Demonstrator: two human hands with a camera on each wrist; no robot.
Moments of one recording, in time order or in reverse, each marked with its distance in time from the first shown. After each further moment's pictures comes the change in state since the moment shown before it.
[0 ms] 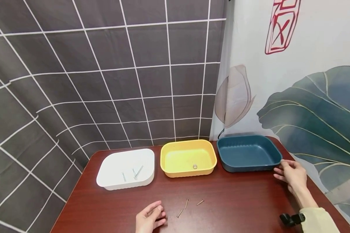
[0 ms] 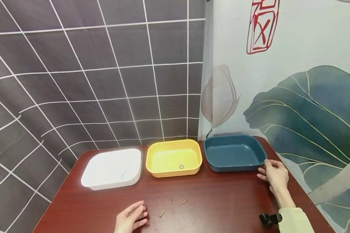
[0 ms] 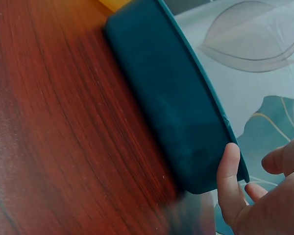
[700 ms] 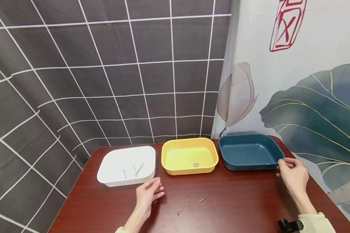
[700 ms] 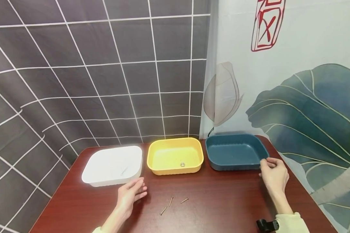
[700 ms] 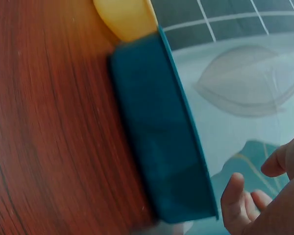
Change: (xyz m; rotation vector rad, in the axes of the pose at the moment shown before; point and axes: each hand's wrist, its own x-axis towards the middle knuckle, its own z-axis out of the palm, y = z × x) left_hand 0.049 0.037 0.013 -0.011 0.048 0.086; right_hand -0.034 -0.014 0.022 -0.342 0.208 -0.234
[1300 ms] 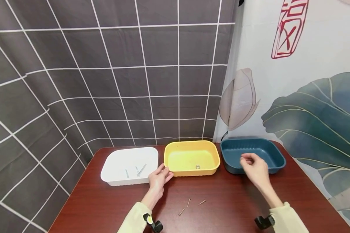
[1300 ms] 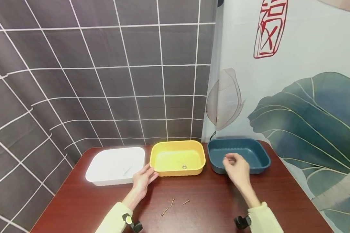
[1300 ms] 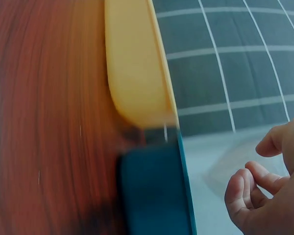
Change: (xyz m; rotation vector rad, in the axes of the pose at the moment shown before) left_hand 0.055 -0.007 0.037 -0.209 0.036 0.051; right_hand -0.040 -0.051 0.076 -0.082 -0.124 -0.460
